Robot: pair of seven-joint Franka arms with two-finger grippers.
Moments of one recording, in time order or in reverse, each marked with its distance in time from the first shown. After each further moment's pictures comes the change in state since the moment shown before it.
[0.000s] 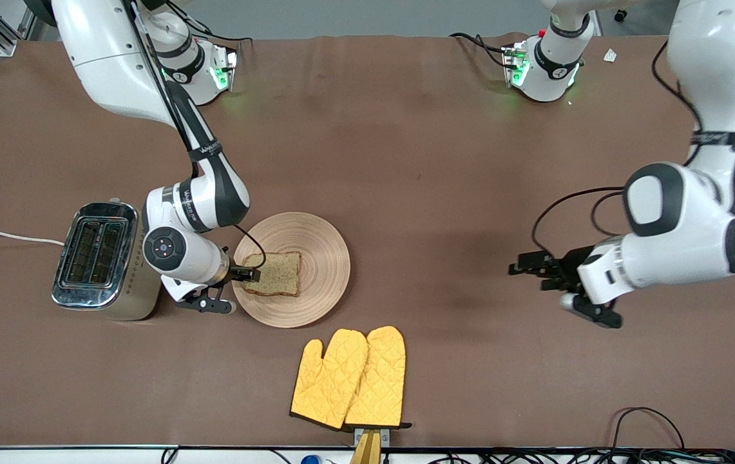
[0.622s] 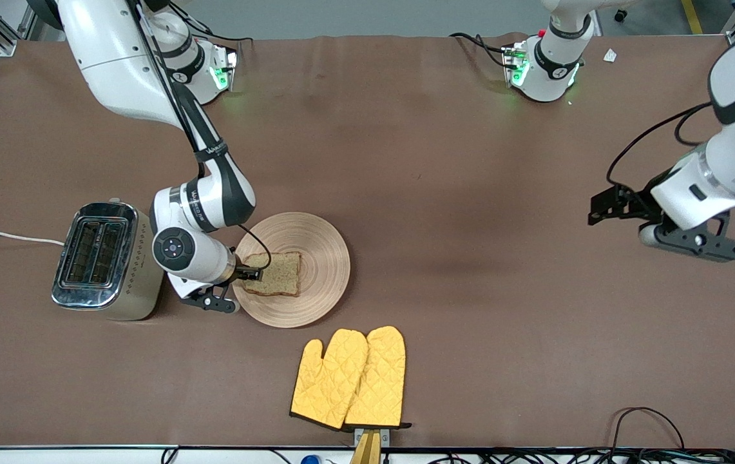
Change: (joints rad) left arm 0.027 -0.313 -0.002 -0.009 0.297 -0.240 -0.202; right arm 0.017 0.007 0.001 -0.001 0.000 -0.002 0.064
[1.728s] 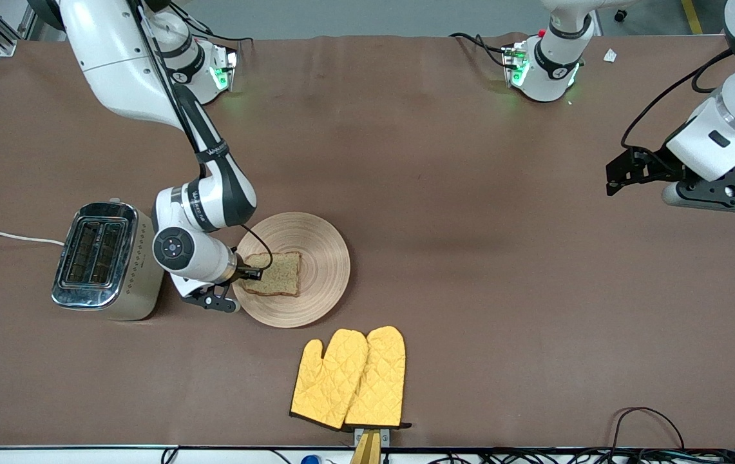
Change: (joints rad) left arm -0.010 -0.097 -0.004 -0.006 0.029 -0.060 -0.083; right arm 0.001 0.003 -0.002 -0.016 0.037 0.027 0.005
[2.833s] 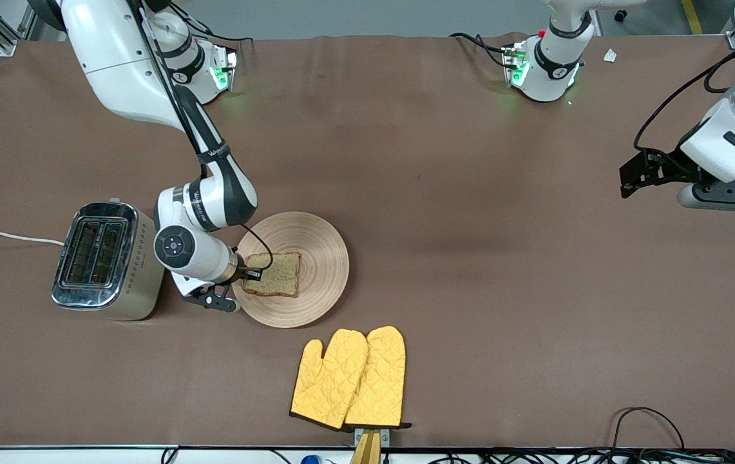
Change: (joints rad) left arm -0.189 0.001 0.218 0.008 0.026 -0.003 0.003; right arm 0.000 0.002 0.000 -0.020 0.003 0.038 0.001
